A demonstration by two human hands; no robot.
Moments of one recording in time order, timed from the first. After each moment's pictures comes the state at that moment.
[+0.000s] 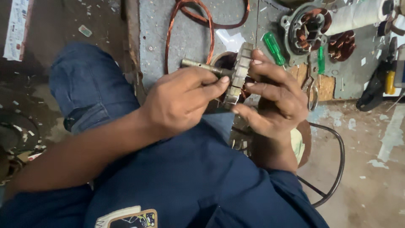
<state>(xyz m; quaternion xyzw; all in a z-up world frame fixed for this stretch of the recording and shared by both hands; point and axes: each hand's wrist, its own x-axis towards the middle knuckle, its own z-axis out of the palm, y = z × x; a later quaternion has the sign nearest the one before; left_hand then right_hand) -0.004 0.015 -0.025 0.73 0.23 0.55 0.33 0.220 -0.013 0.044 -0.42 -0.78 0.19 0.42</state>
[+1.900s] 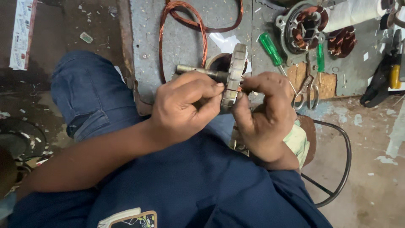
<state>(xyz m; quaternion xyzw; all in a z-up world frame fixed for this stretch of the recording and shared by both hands) 0.016 0.005 -0.019 0.61 0.28 0.58 0.45 0.183 -0.042 0.059 -0.62 -0.73 0.05 0.28</state>
